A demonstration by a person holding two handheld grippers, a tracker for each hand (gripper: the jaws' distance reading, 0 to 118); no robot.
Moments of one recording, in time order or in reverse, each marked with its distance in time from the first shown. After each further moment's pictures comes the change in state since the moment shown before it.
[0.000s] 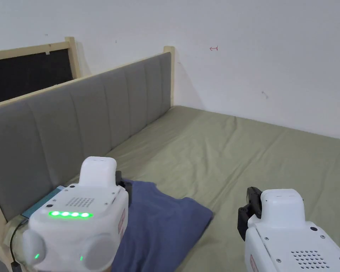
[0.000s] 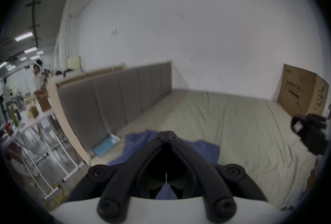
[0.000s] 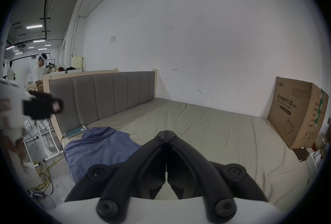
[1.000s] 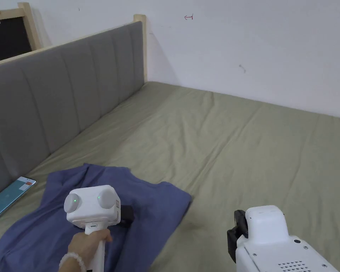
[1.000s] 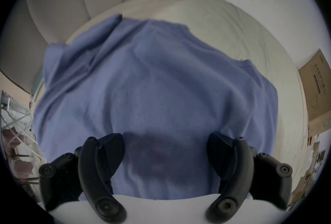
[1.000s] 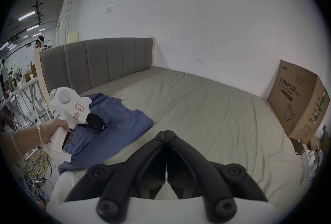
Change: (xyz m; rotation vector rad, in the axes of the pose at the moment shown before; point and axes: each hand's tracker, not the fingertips) left arm 0.002 -0.113 -0.256 -0.787 0.002 0.127; right arm 0.023 -0.051 -0.033 -0.271 -0.012 0.035
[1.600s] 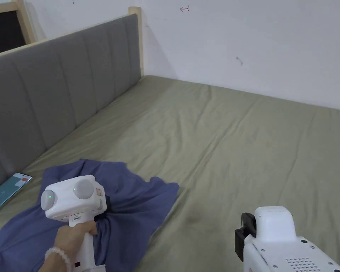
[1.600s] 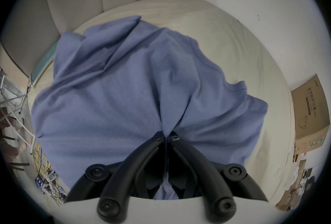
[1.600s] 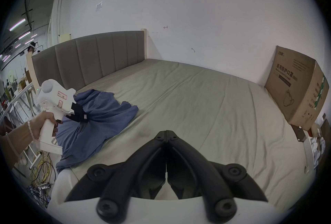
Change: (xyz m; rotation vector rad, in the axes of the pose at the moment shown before) left arm -0.026 0.004 0.034 0.082 -0.084 0.124; right arm 0.023 -0.014 -0.004 -0.062 -0.026 -0.084
